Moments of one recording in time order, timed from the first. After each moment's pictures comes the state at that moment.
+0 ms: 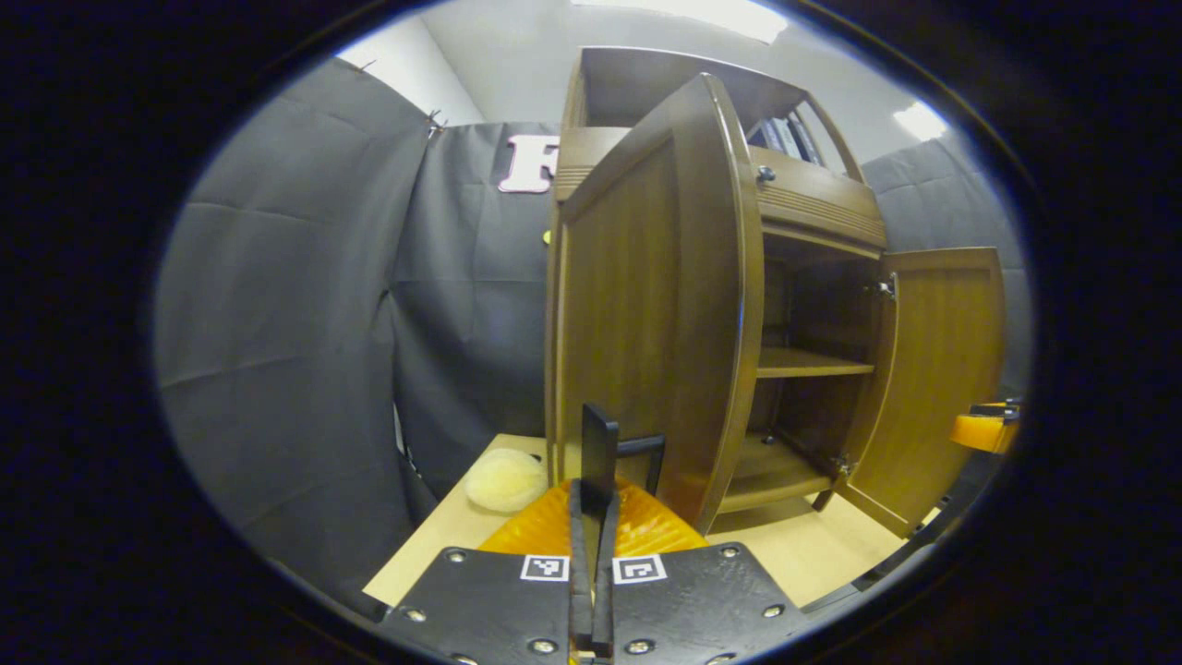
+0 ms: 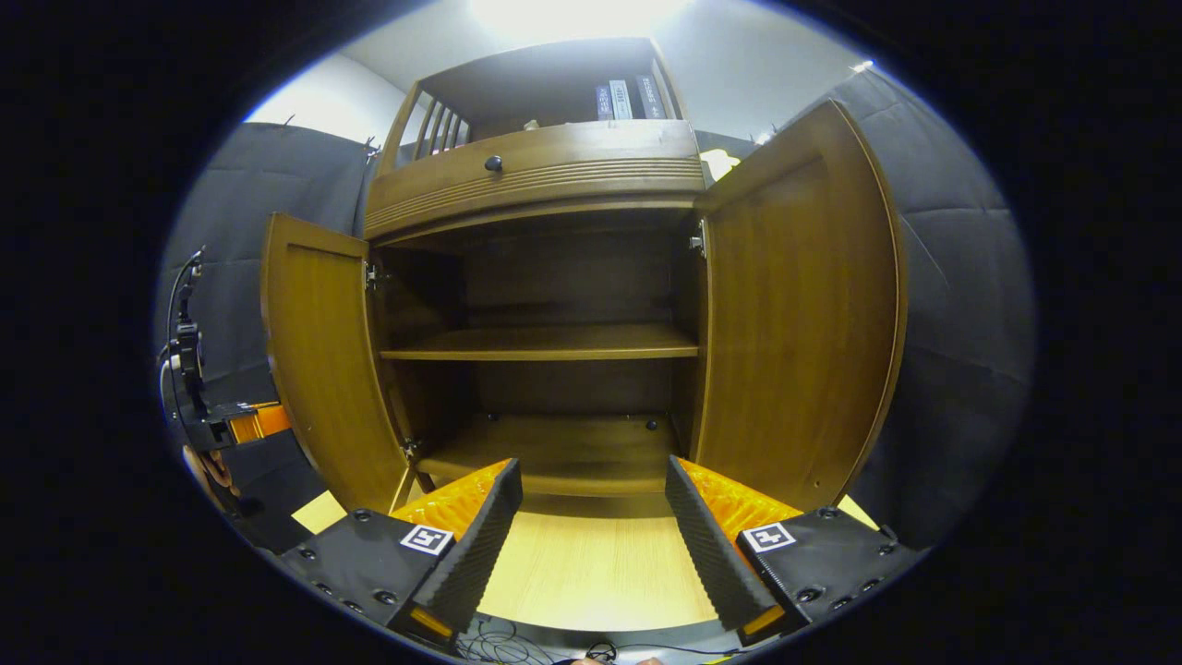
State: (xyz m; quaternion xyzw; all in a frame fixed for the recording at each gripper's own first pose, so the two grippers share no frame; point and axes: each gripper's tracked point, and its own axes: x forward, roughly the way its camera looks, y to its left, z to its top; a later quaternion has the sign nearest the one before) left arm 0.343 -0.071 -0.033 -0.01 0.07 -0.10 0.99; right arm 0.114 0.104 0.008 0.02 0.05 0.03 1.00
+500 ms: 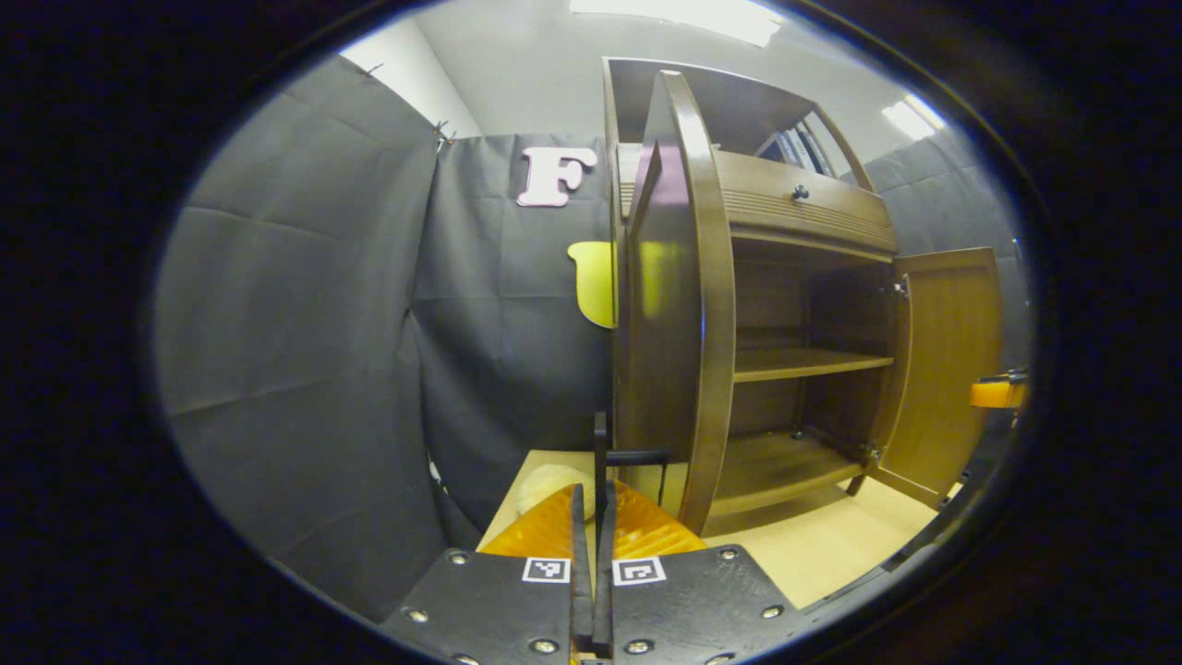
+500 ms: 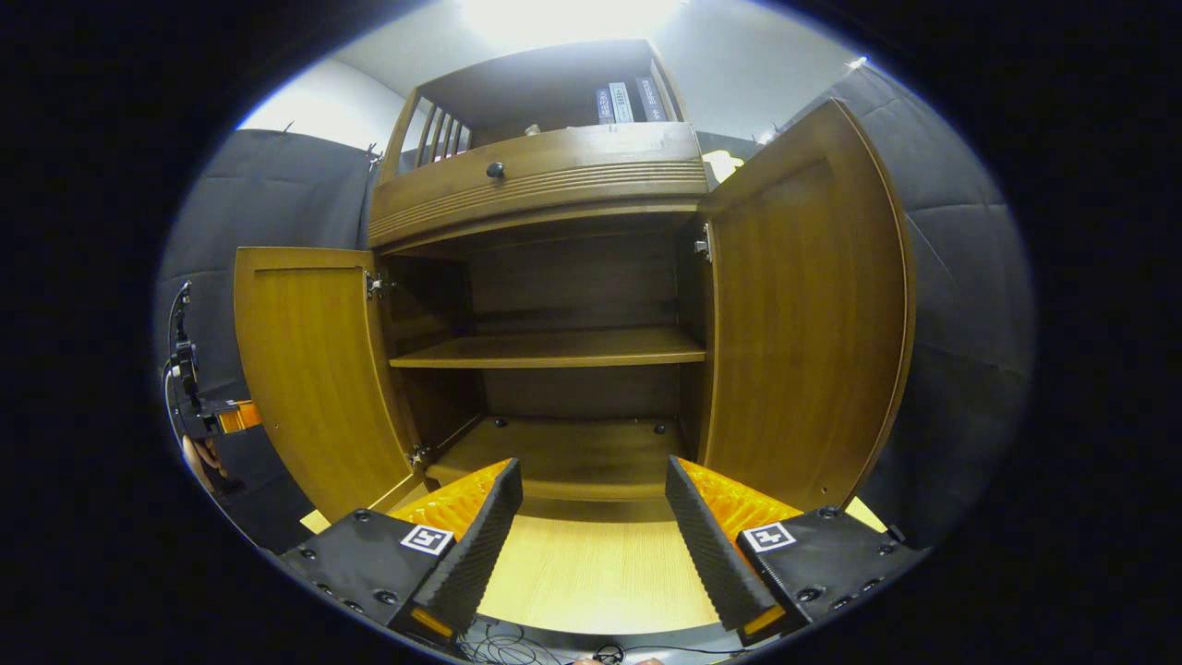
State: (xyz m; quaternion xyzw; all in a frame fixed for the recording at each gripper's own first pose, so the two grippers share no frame) left arm 0.355 0.019 -0.026 0.01 0.06 -0.12 0.99; right arm 0.117 0.104 0.016 0.02 0.04 0.03 1.00
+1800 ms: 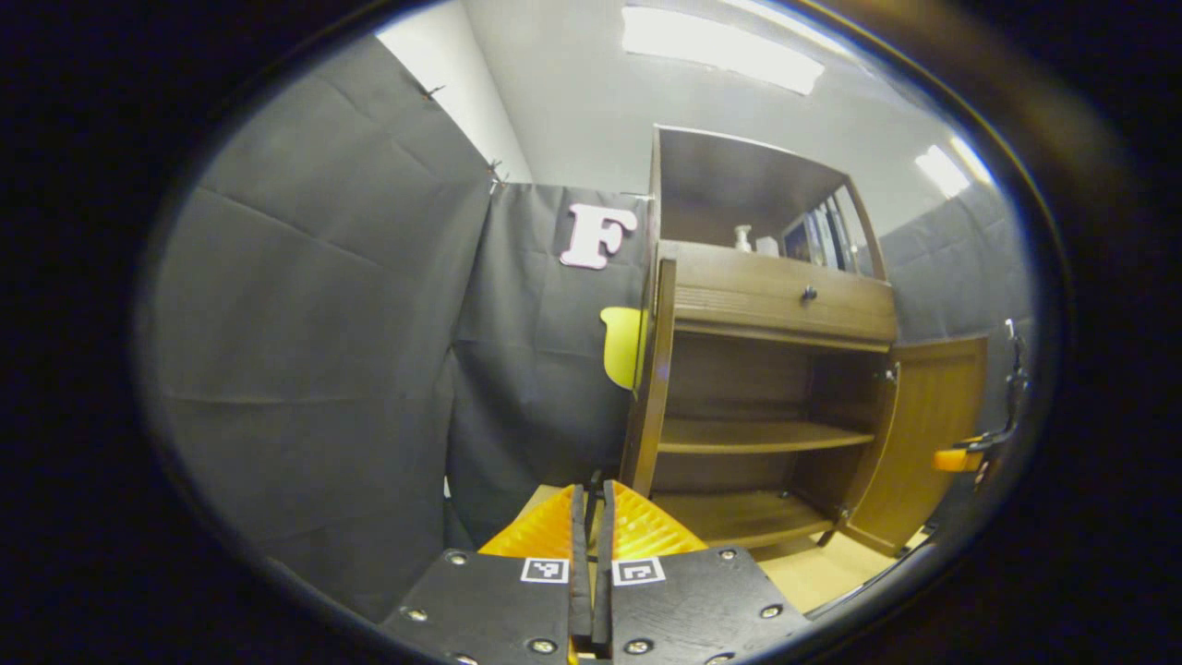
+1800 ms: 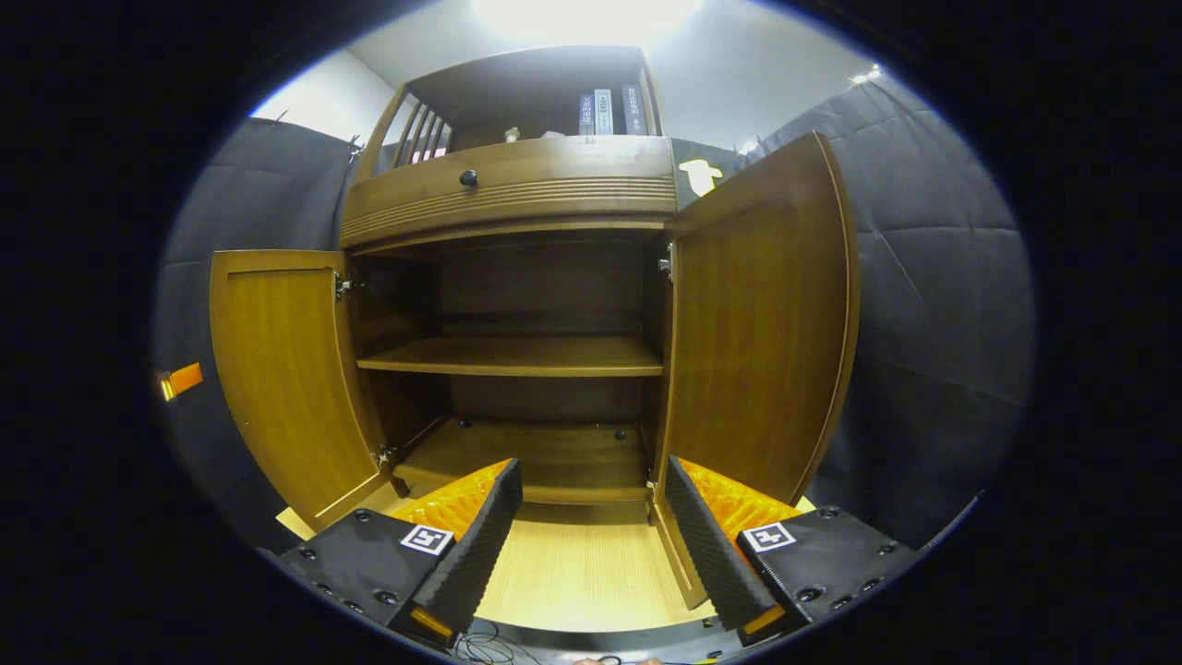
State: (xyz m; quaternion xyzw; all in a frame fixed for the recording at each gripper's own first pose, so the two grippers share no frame) left arm 0.265 0.057 0.075 -0.06 -0.02 -0.07 1.00; right arm 0.106 0.080 0.045 0.00 0.04 -0.01 1.00
